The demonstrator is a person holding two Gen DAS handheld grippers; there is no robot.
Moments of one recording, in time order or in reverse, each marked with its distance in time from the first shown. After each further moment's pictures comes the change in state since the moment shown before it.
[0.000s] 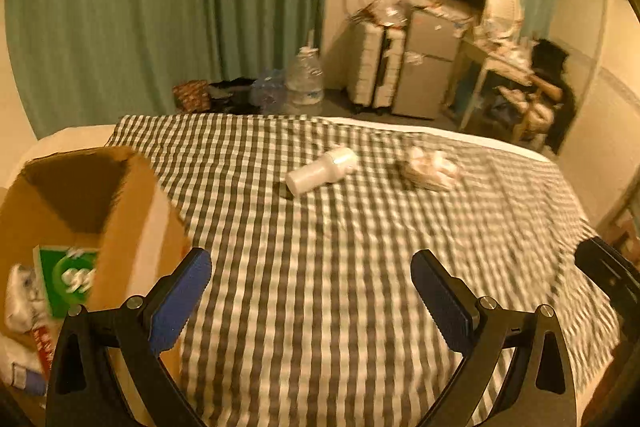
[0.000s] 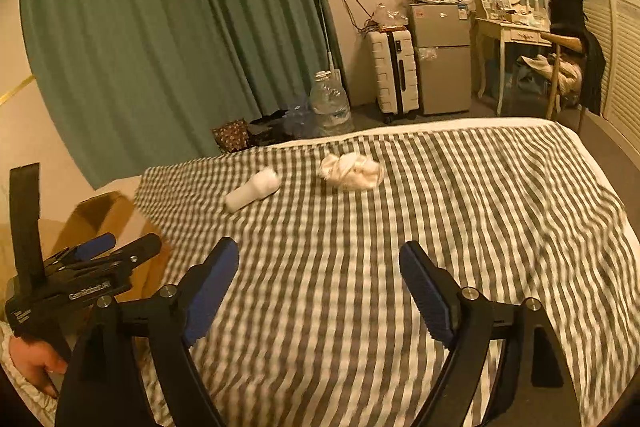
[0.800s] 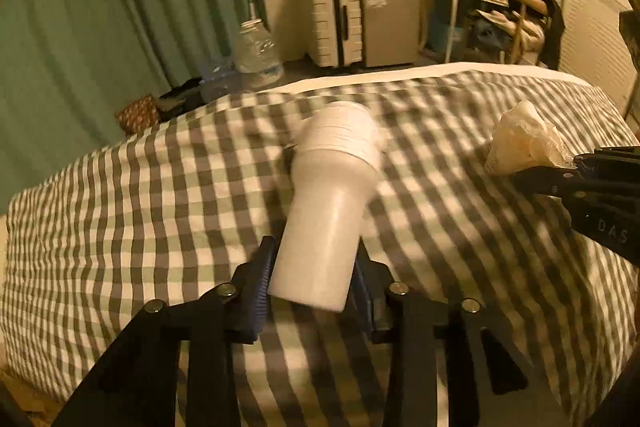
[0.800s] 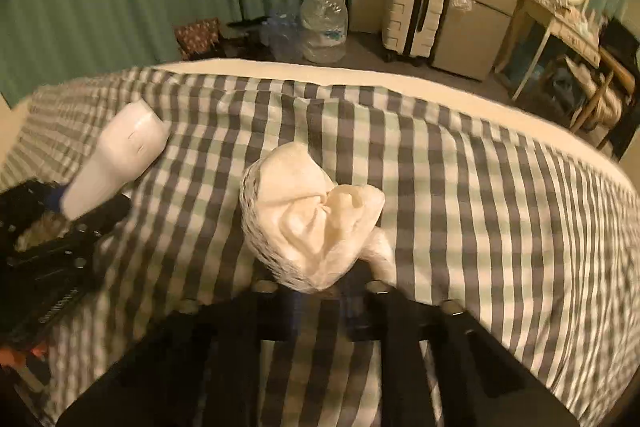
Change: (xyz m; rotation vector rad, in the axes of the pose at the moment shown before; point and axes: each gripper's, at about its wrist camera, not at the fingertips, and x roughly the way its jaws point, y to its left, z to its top) left arm 0.209 -0.033 0.036 0.308 0.087 -0.064; right arm 0.230 -0.032 0.046 -0.180 0.313 -0.135
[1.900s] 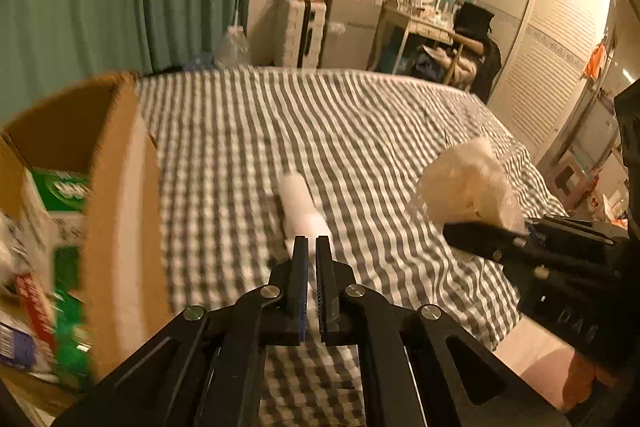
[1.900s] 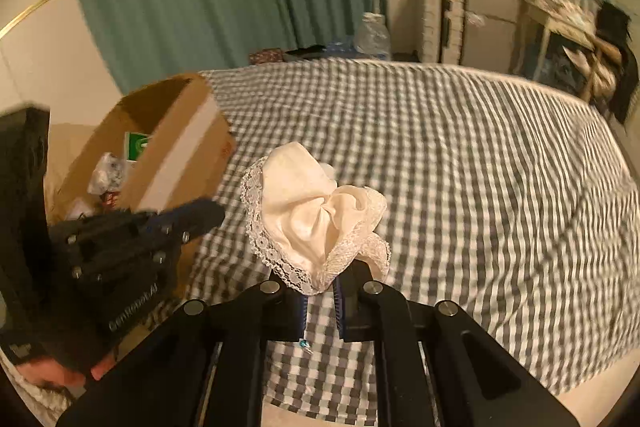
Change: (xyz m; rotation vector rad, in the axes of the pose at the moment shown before) left arm -0.273 0.002 -0.170 -0.137 -0.040 -0.224; right arm -0.241 0.134 -0.197 0.070 -0.099 0.163
